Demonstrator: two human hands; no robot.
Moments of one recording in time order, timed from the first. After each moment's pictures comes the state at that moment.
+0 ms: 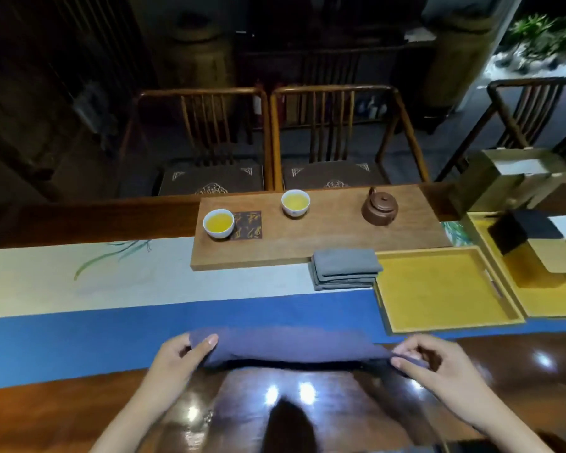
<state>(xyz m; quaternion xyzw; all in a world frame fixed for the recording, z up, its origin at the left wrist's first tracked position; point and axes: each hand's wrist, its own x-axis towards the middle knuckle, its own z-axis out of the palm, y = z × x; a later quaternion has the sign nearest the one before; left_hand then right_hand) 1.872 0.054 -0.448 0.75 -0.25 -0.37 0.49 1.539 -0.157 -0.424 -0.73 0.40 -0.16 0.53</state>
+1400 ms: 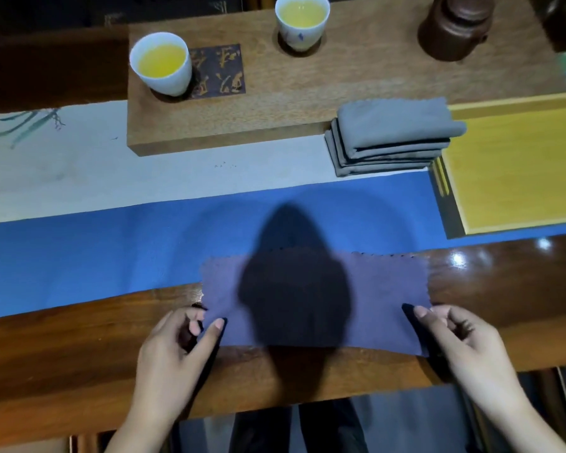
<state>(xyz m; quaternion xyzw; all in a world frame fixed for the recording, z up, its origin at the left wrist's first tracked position) 1.840 0.091 -0.601 0.87 -0.32 -0.23 0.30 1.542 -0.099 -0.594 -0.59 0.59 -0.16 0.53</state>
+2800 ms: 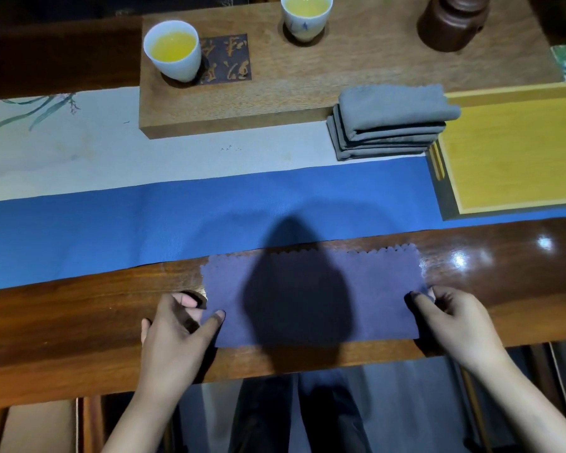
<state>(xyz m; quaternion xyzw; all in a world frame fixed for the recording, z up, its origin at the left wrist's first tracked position) 1.825 0.101 -0.595 0.89 -0.14 -0.29 0.31 1.541 -0.104 -0.598 -0.67 0.62 -0.01 0.40</state>
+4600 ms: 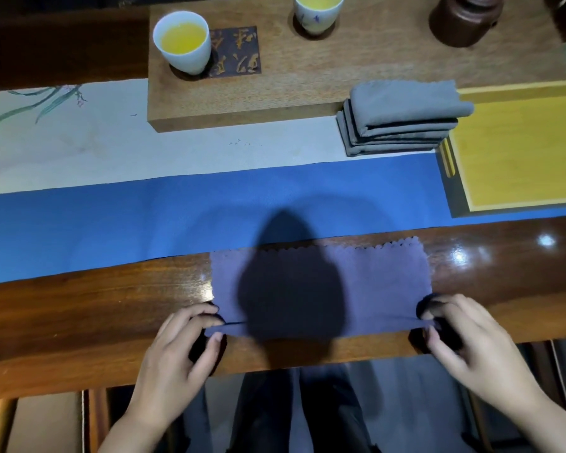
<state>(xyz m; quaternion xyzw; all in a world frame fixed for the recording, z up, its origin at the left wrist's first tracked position) 1.834 0.150 -0.608 0.81 -0.48 -0.20 0.27 1.512 -0.082 -0.582 -0.89 0.39 -0.03 0.26</state>
